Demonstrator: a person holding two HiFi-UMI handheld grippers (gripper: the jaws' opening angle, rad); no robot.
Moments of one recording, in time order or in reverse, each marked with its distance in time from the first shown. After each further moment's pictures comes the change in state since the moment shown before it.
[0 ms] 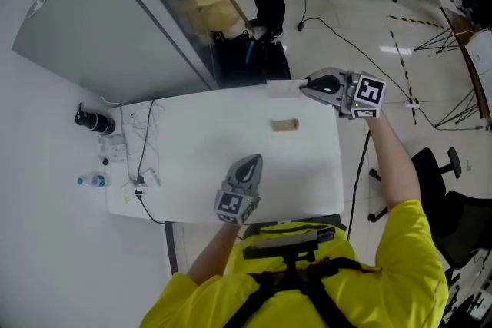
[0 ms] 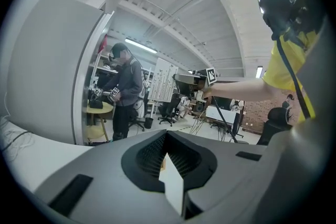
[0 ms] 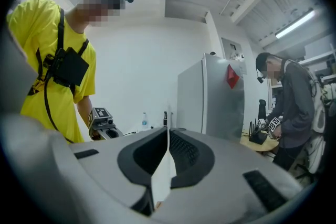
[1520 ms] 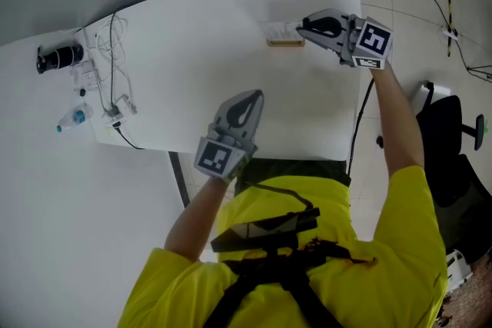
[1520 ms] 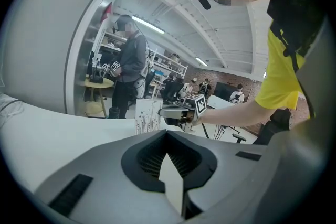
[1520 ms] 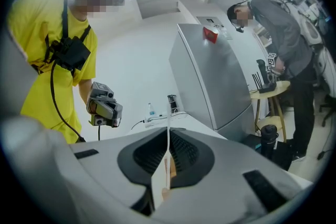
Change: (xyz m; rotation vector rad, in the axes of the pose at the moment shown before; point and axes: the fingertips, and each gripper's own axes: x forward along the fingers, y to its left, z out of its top) left arm 0.073 -0.002 -0.066 -0.117 0.177 0.012; right arm 0.037 -0.017 -0.243 0.303 -0.019 0.135
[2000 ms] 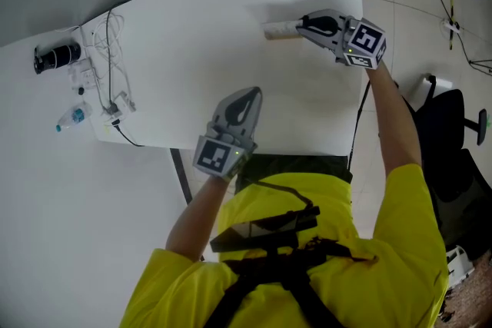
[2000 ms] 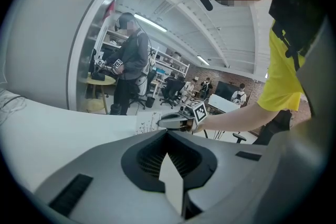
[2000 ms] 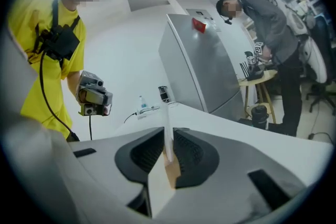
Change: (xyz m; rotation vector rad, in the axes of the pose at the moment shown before) left arm -0.002 0.004 -0.011 -0.018 0.009 0.011; right arm 0.008 -0.010 -0.056 0.074 0.073 -0.112
